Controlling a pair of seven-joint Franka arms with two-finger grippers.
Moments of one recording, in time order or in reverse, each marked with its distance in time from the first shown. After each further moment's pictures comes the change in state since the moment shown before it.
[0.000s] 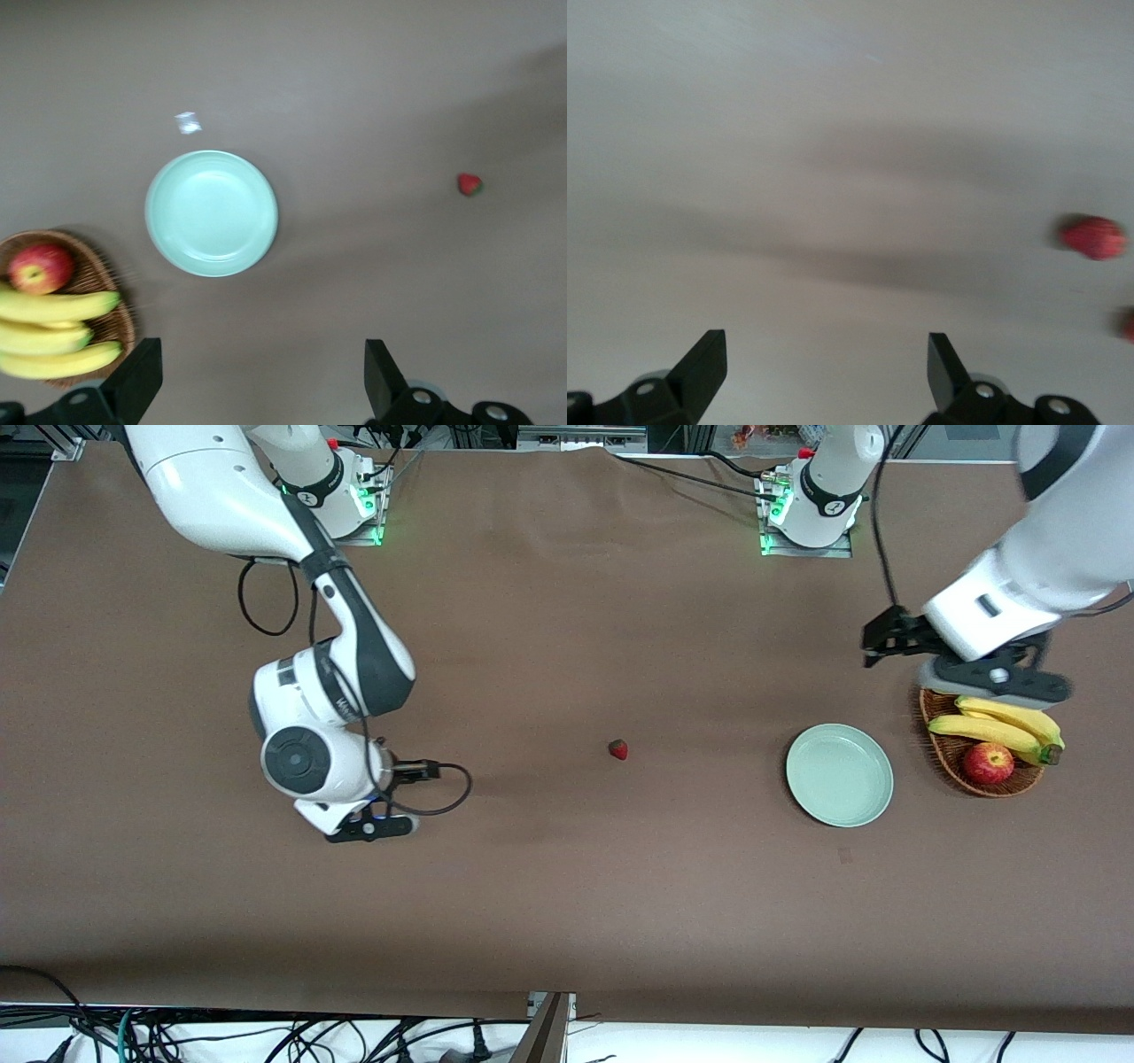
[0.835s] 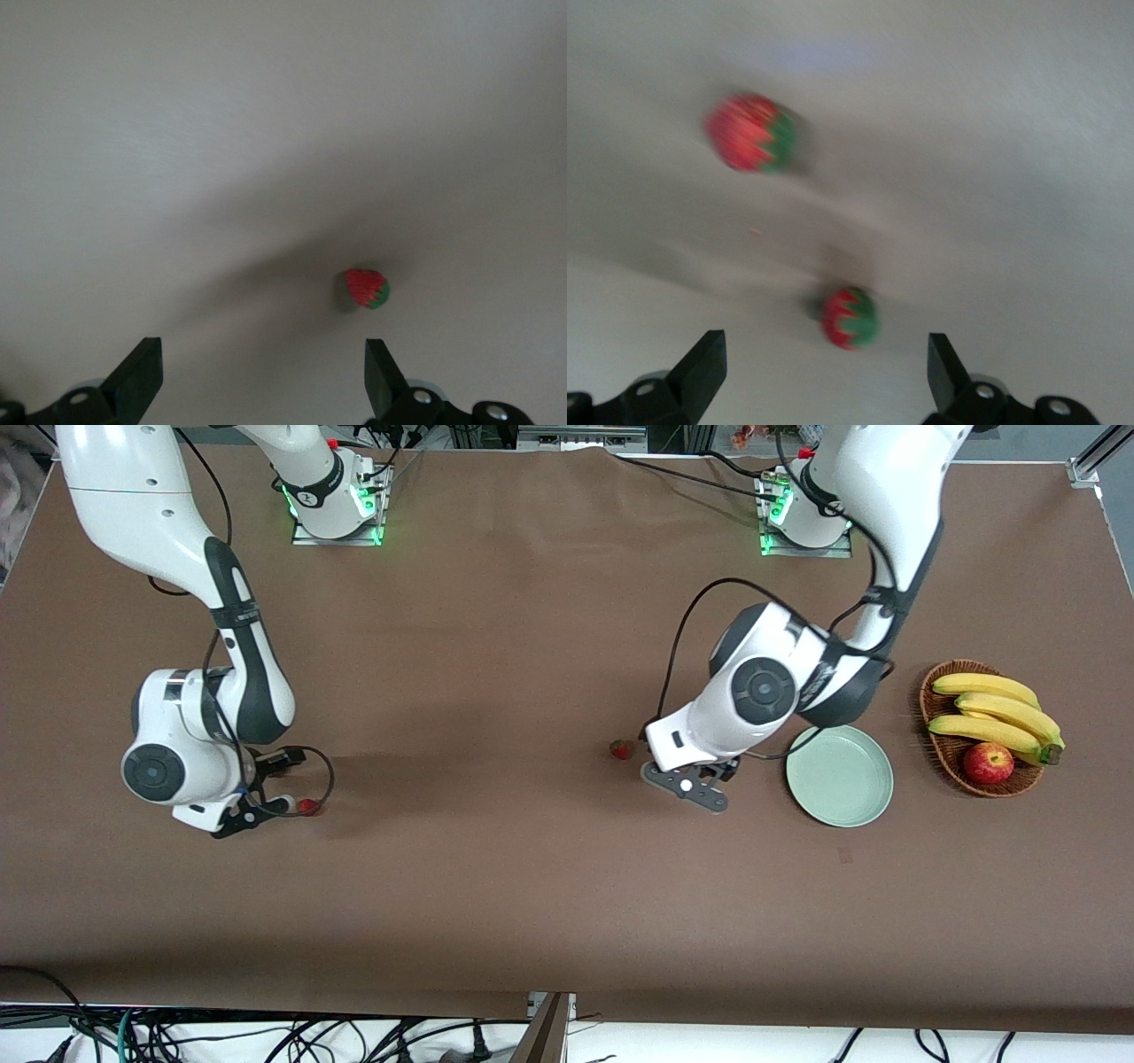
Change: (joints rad) left arm -0.297 0.480 -0.003 -0.004 -0.001 0.514 -0.081; right arm -0.078 -0.083 -0.284 -0.389 0.002 0.279 -0.594
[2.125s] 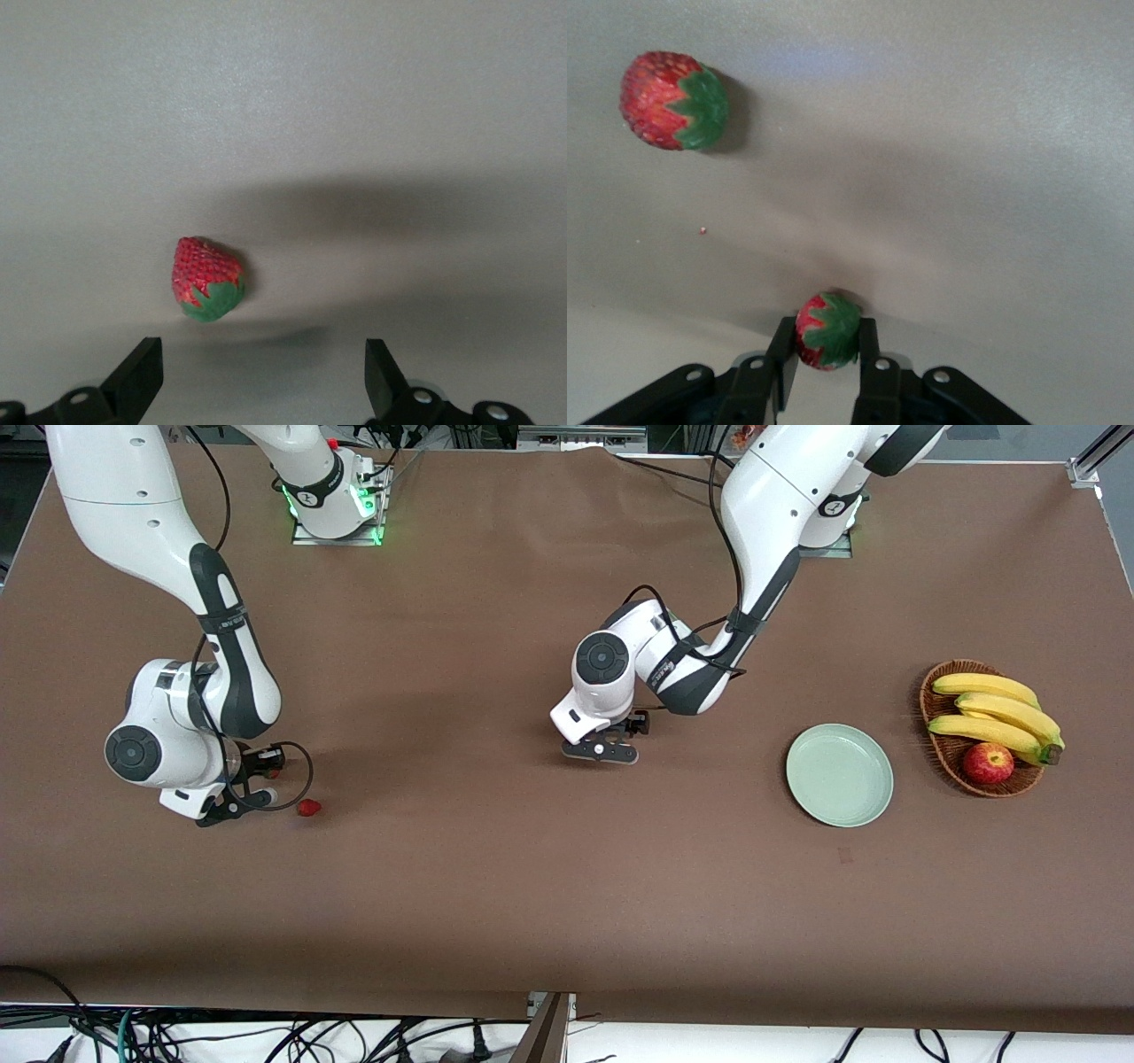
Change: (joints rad) left arm -0.226 0.169 0.009 -0.003 0.185 0.103 -0.629; right arm -0.019 -0.001 -0.011 -0.088 0.087 0.123 -0.022
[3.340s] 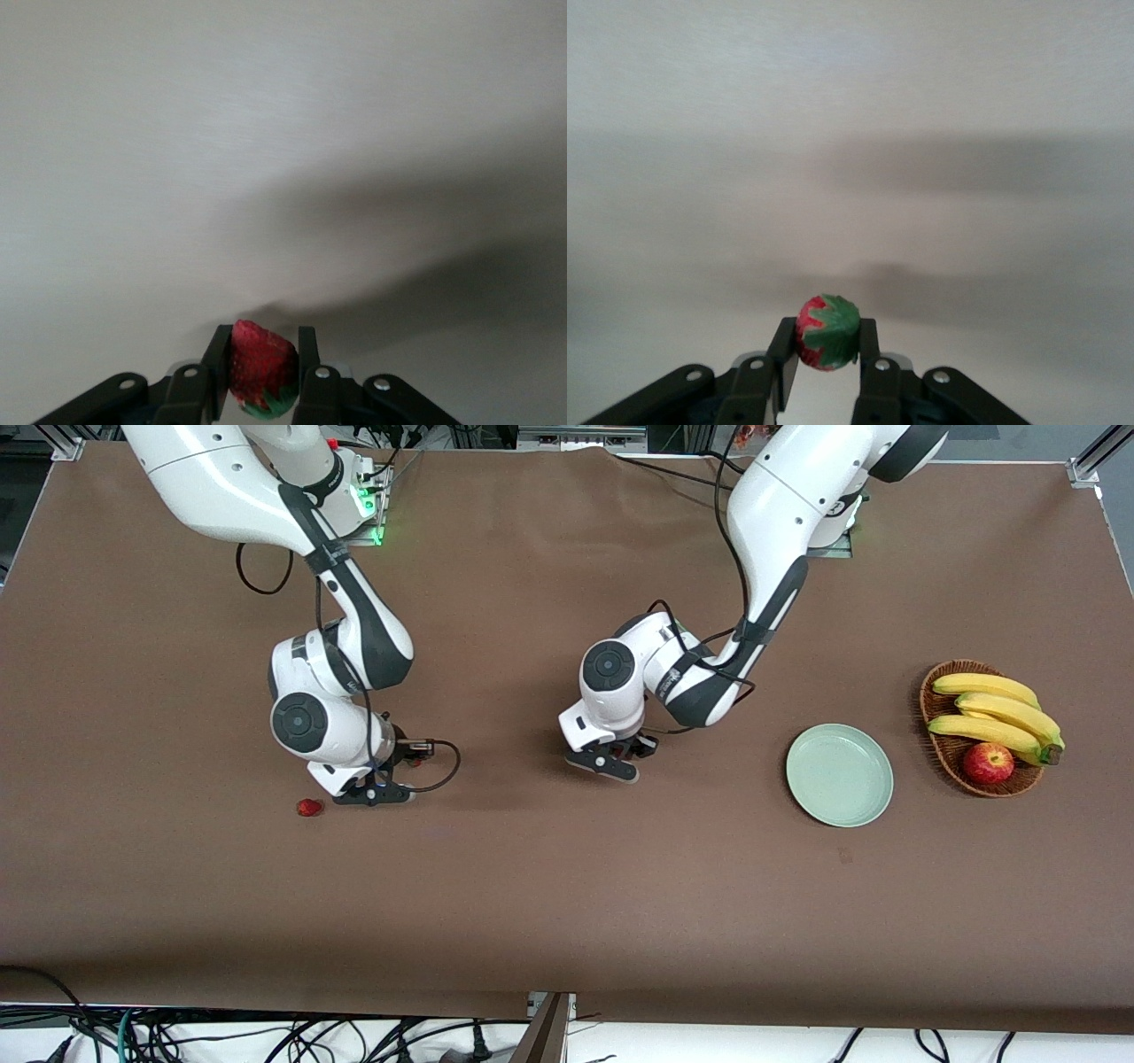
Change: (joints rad) left arm 0.039 -0.005 0.019 0.041 0.115 -0.060 0.257; right arm 0.057 -0.040 0.401 0.083 0.003 -0.026 0.788
